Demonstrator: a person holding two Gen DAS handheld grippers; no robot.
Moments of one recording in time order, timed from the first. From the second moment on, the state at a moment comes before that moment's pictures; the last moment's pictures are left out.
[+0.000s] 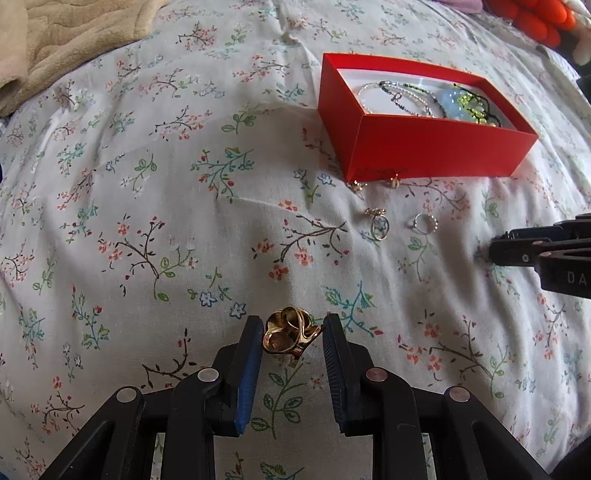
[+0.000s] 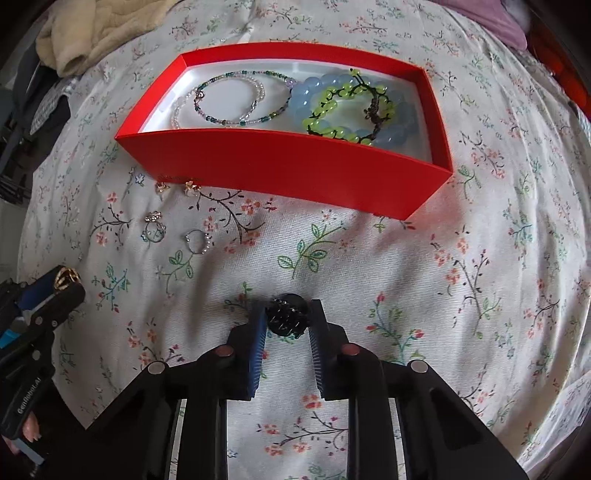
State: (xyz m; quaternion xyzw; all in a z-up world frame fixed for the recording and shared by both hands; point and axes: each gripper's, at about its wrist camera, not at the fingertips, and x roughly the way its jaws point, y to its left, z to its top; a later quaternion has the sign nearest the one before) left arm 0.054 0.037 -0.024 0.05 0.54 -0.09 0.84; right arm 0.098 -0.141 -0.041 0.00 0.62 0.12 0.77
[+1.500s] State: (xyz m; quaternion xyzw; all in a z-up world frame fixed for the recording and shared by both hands) left arm 0.080 -0.018 0.037 0.00 0.46 -0.14 0.87; right arm 0.087 -0.198 0.051 0.06 0.53 0.13 0.83
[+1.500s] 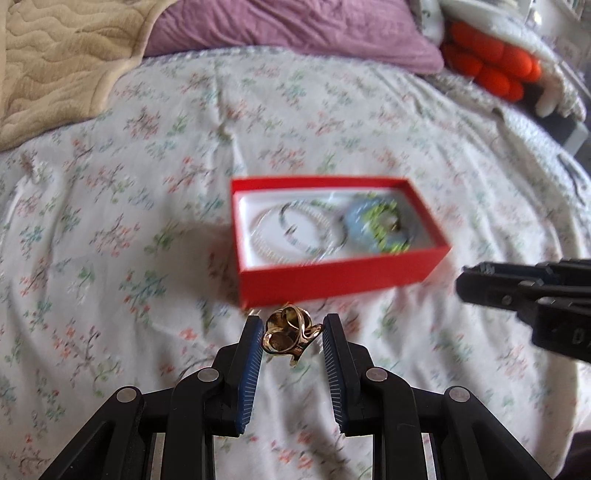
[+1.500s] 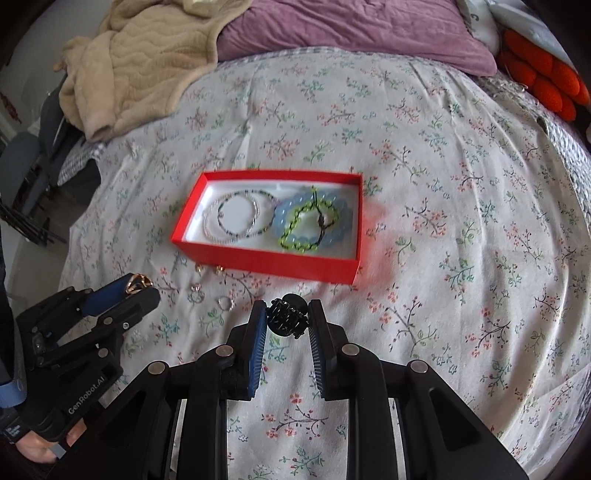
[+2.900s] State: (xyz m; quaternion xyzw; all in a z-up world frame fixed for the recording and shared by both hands) left arm 0.165 -0.065 -0.006 0.01 0.44 -0.12 0.89; right arm 0.177 -0.228 0.007 0.17 0.56 0.11 0.80
